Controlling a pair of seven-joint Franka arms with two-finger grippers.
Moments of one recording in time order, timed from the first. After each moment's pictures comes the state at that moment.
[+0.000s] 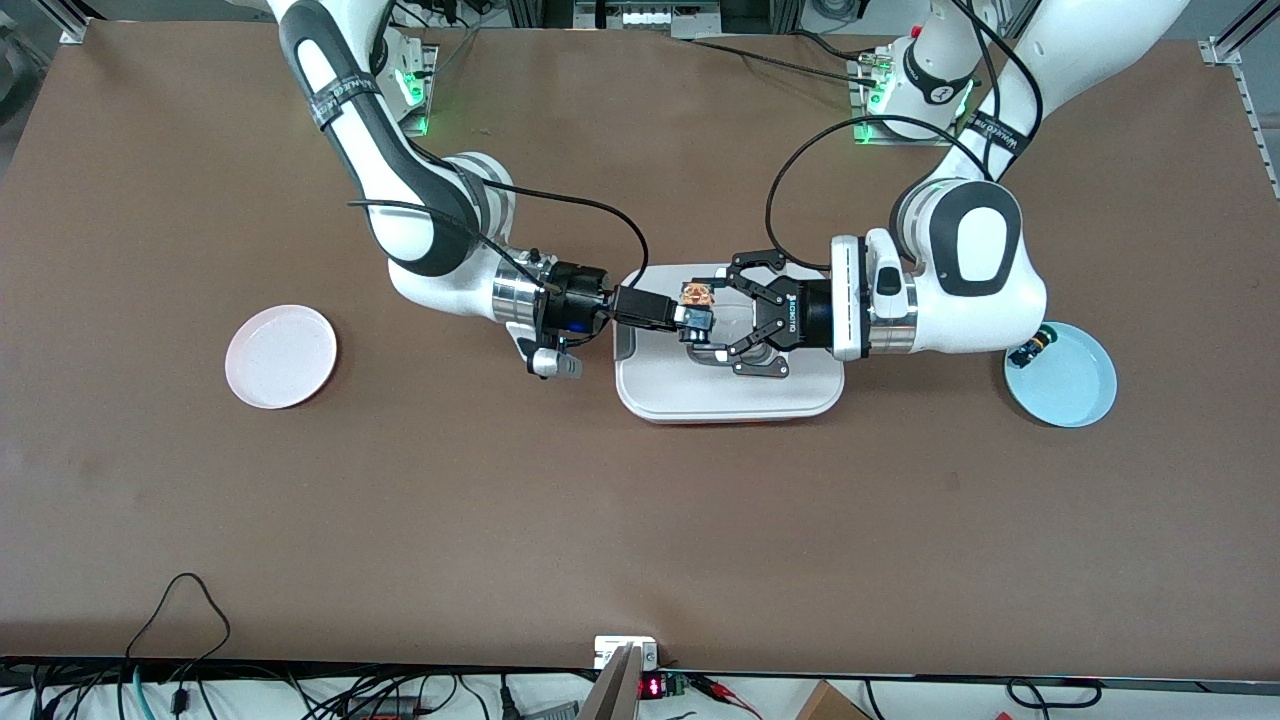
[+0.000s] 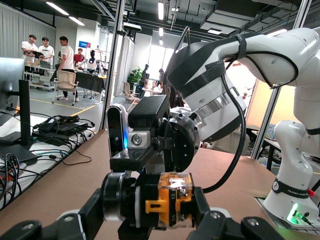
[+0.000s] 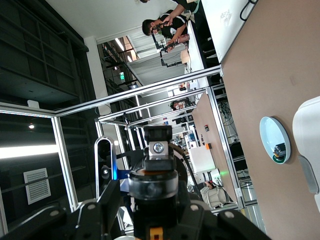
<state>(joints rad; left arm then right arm) 0.20 0.45 -0.63 -1.78 -1.47 2.09 1.96 0.57 0.53 0.05 -1.61 2.12 2.22 -0.52</state>
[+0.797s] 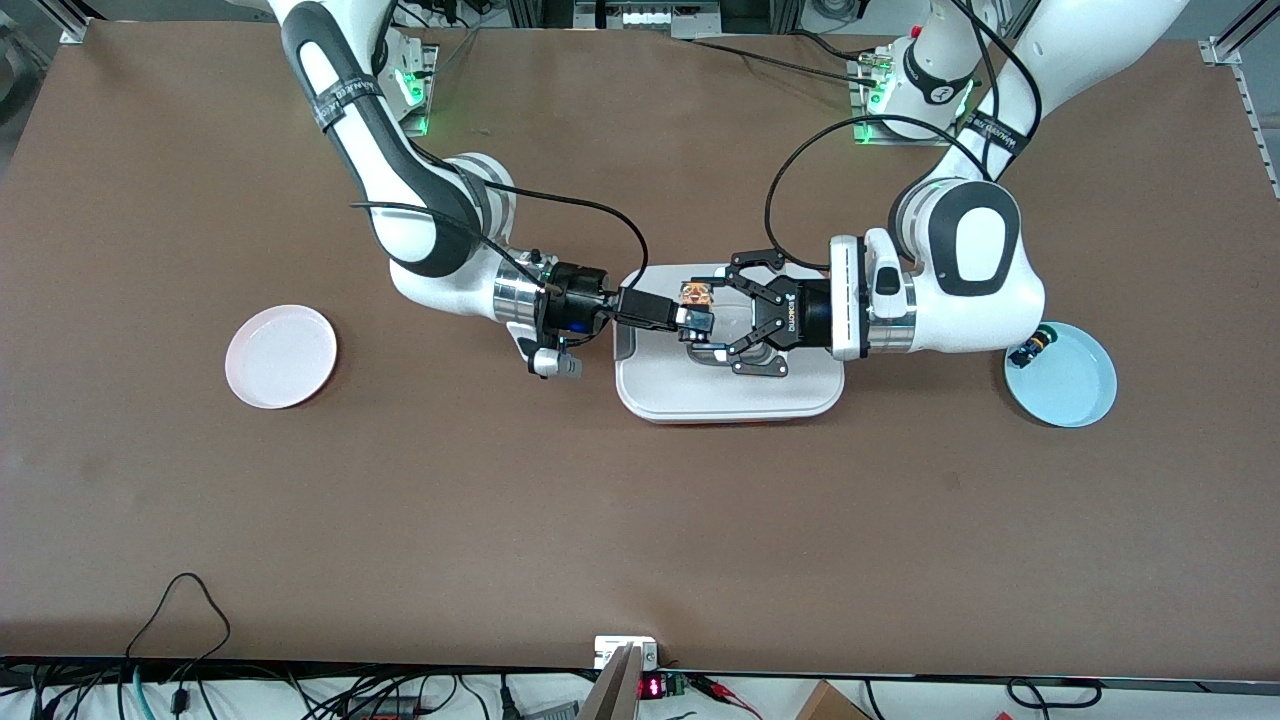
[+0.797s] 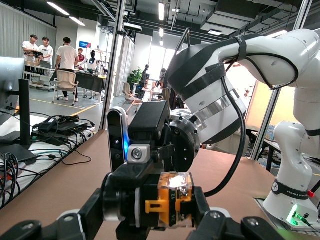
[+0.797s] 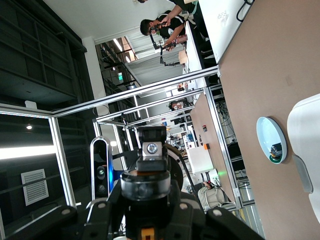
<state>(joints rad) 0.20 0.45 -0.63 -1.78 -1.48 2.09 1.96 0.57 0.53 0.05 -1.62 2.12 2.22 -0.53</state>
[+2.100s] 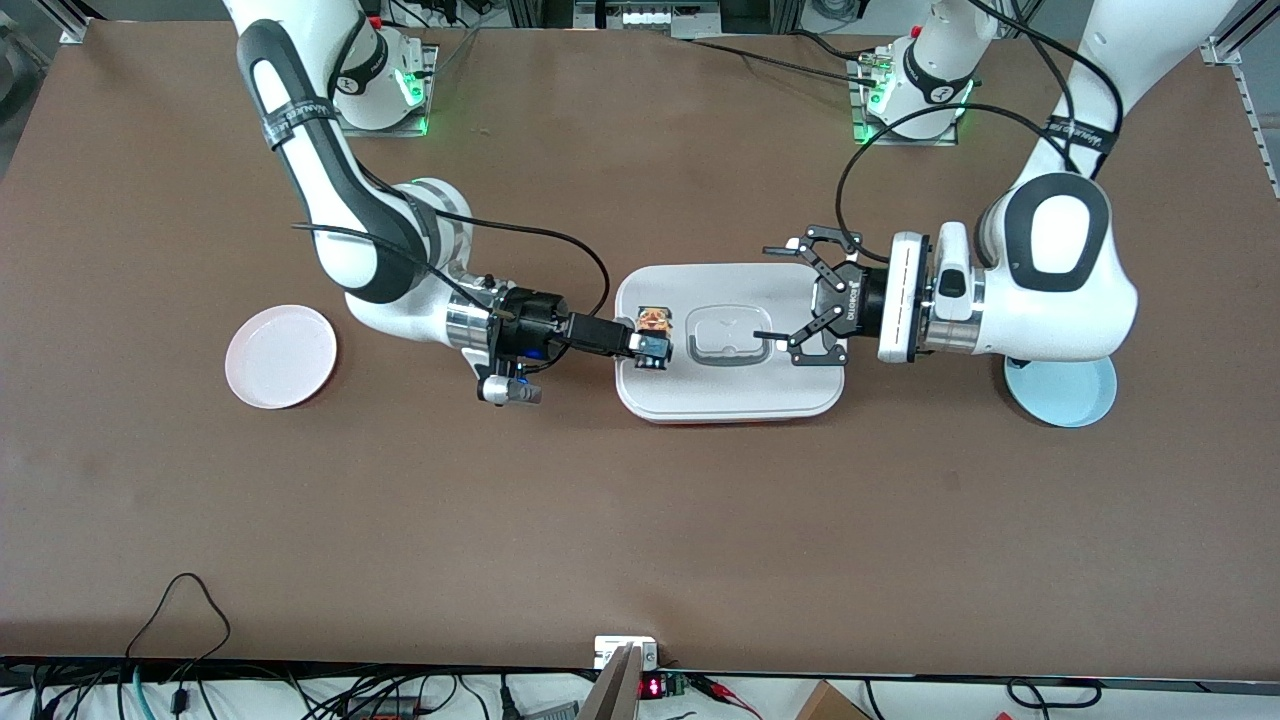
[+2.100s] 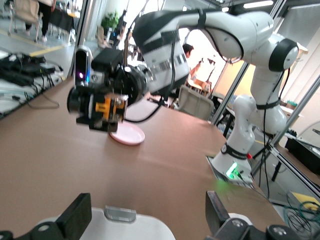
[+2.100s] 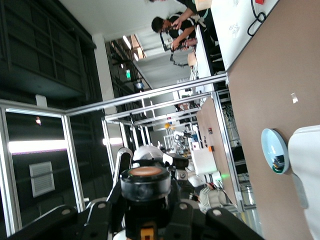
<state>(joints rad) 0.34 0.39 -0.63 -1.75 -1.10 1.85 1.59 0.46 0.53 0.03 -1.62 2.03 2.09 -0.53</state>
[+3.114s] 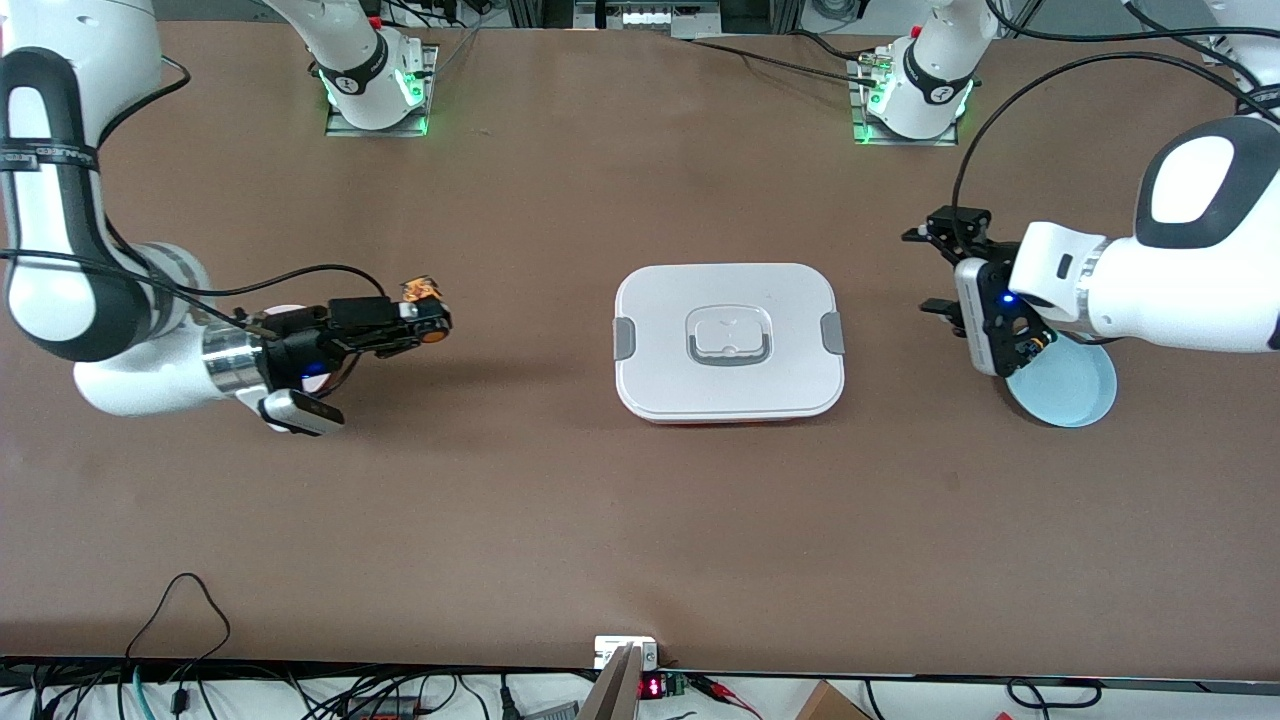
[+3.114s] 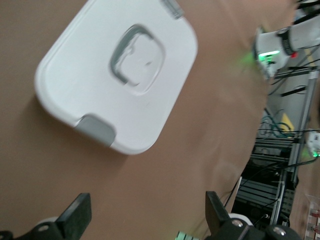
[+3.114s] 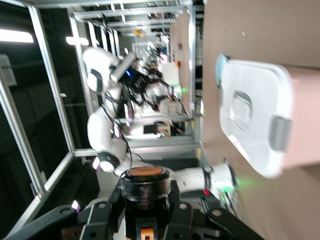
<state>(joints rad) 0.44 0.38 -0.63 -1.48 -0.27 1.41 0.72 -0.01 0.53 0.02 -1.58 1.36 1.37 -0.50</state>
